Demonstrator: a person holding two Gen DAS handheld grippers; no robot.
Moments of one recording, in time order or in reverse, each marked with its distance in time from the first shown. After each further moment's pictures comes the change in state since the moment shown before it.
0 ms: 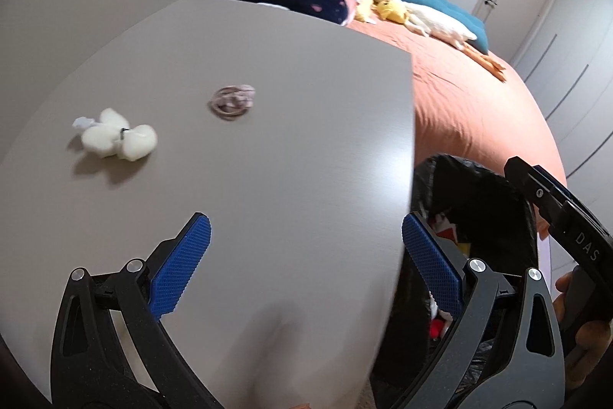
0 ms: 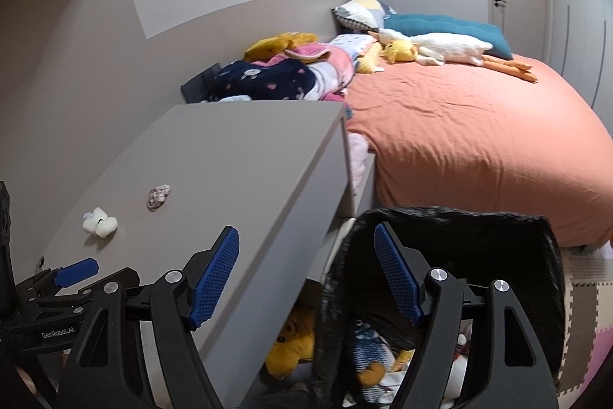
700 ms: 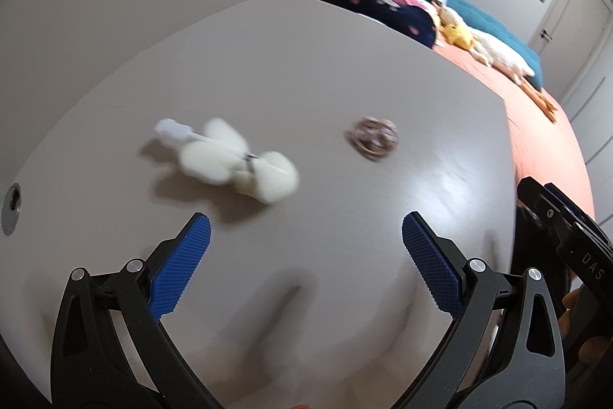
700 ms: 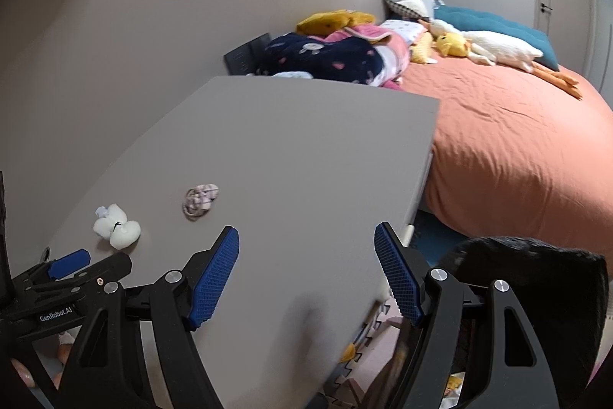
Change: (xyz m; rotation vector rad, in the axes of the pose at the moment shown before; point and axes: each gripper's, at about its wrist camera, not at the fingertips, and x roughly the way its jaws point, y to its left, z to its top) left arm 0.007 0.099 0.020 -0.151 -0.021 0.152; right arm 0.077 0.086 0.021 -0.103 0.088 0.104
